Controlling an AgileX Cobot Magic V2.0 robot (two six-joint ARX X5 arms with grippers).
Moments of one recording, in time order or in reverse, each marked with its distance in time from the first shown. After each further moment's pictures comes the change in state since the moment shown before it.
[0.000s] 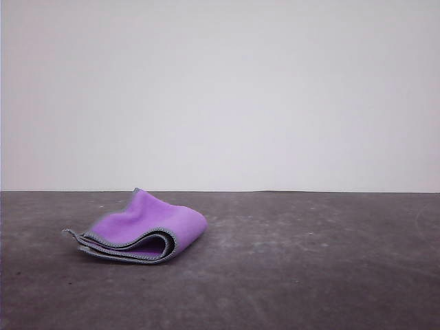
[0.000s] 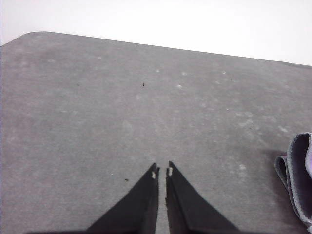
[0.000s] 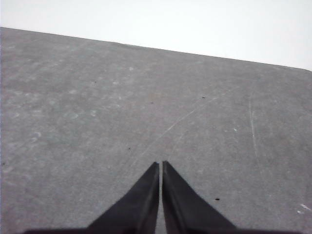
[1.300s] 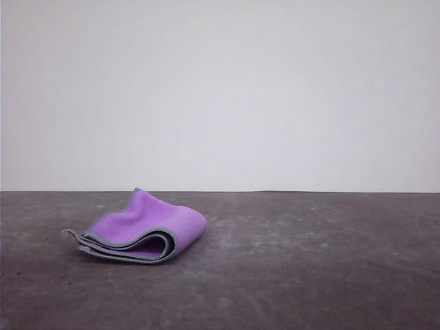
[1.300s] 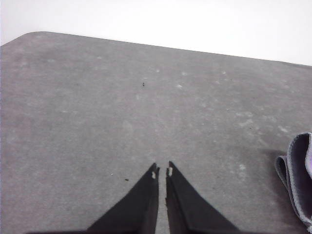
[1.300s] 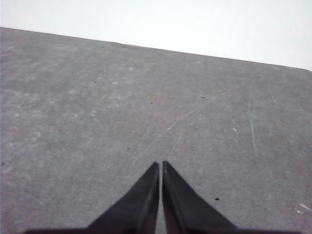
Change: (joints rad) left_arx 0.000 0.000 0.000 0.000 0.000 0.000; right_arx 0.000 0.000 0.000 0.000 0.000 0.000
